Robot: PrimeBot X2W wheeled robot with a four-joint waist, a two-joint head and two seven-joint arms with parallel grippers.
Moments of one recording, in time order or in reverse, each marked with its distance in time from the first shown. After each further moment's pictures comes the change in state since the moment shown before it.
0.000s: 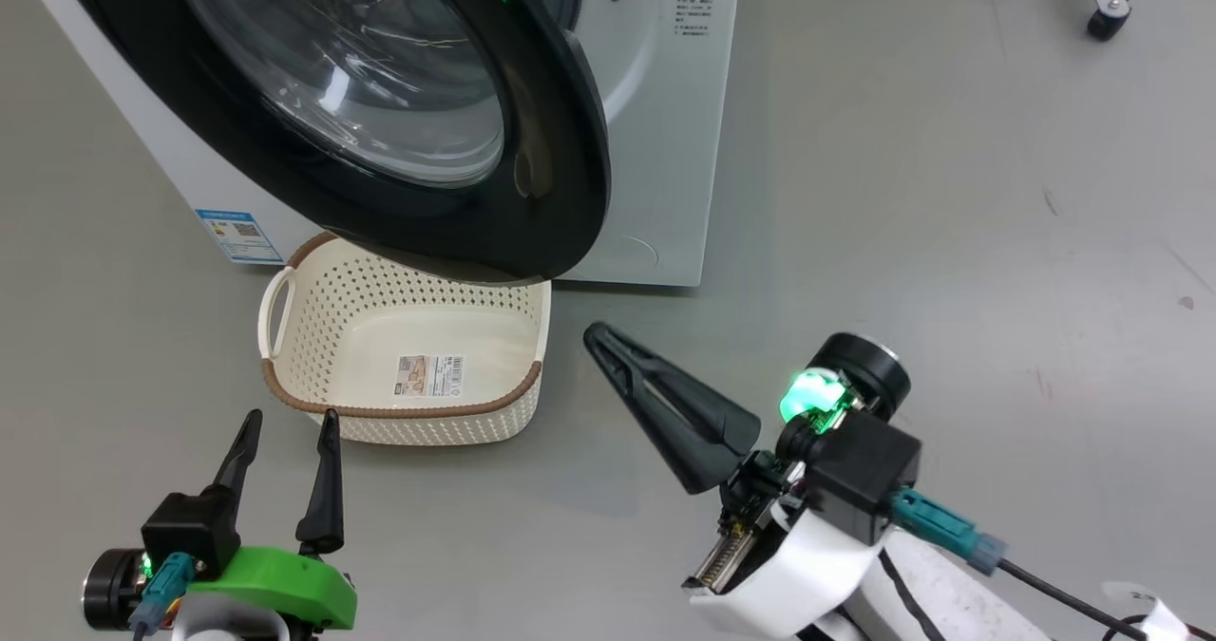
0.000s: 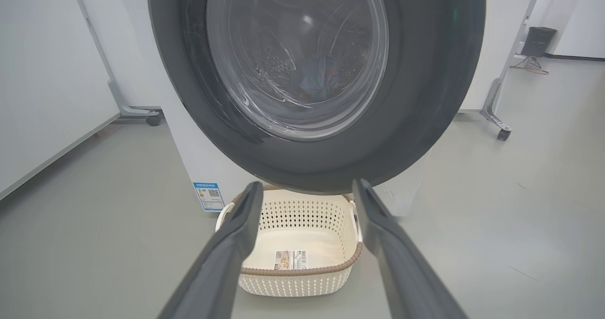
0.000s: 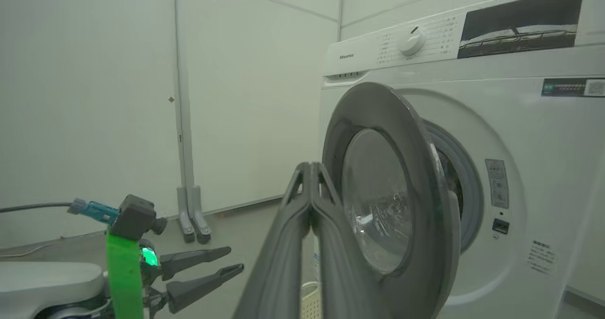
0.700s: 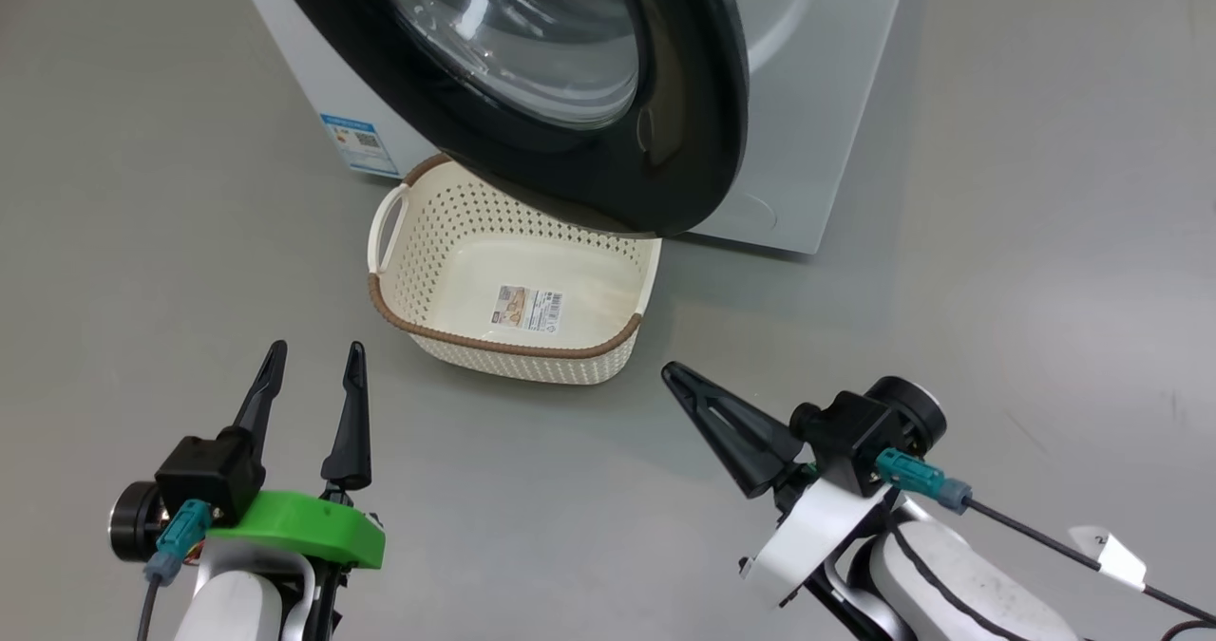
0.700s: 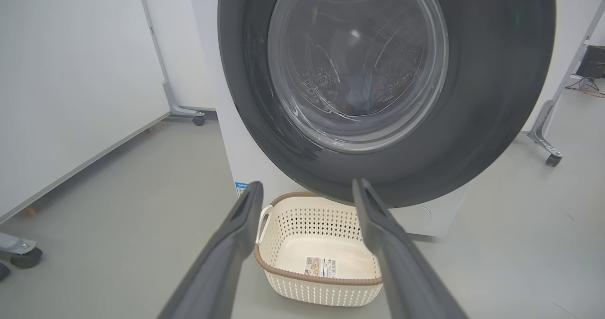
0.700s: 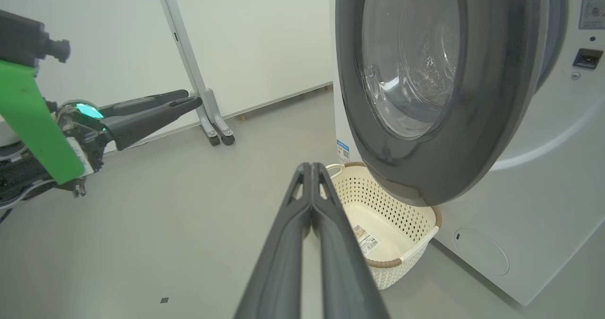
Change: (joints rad) left arm -0.084 -0.030 -0.023 -0.028 -0.007 -0.006 0.000; right arm 0.008 -0.059 0.024 0.277 0.073 0.000 0.059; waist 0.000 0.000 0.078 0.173
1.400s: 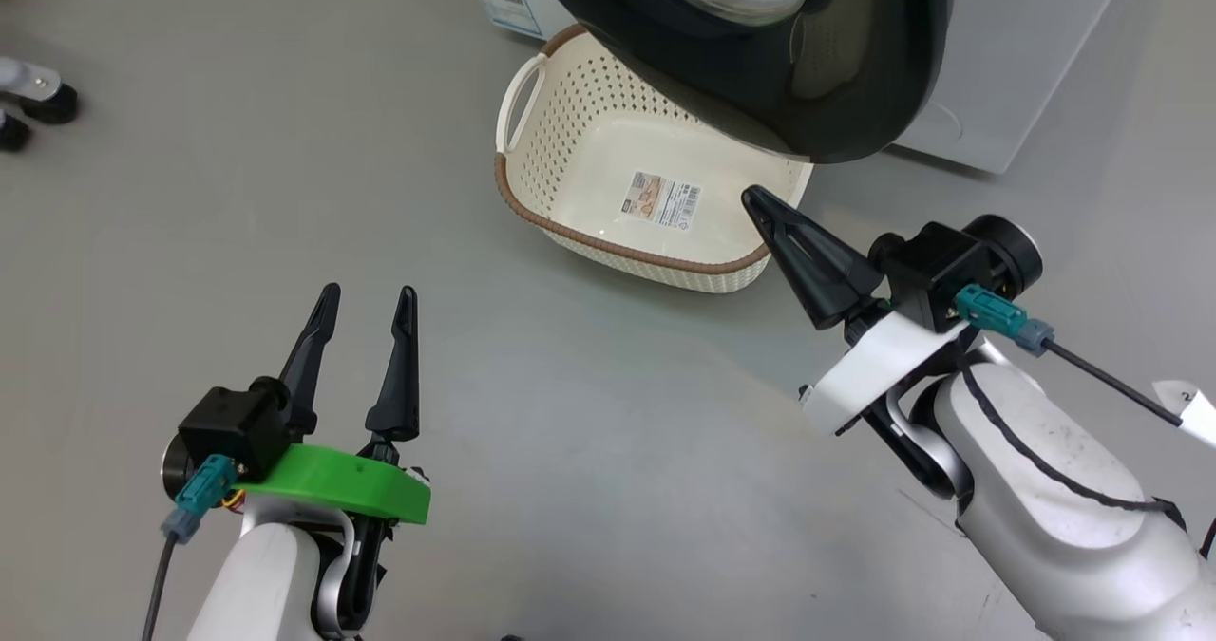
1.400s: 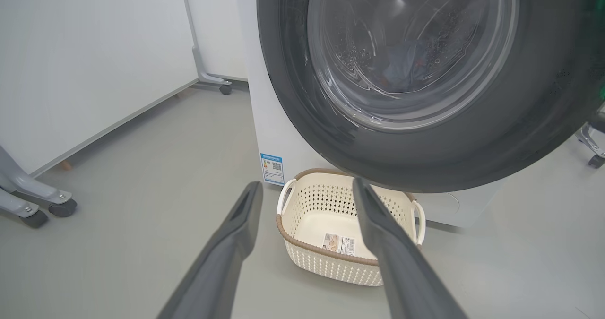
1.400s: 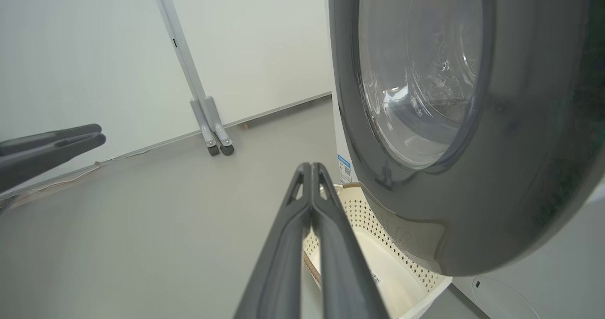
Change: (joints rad) left arm -0.083 -0.015 -0.098 -0.032 -0.111 -0.003 0.000; right arm -0.232 -0.047 -0.095 0.119 -0.005 0.000 -0.005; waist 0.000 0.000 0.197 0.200
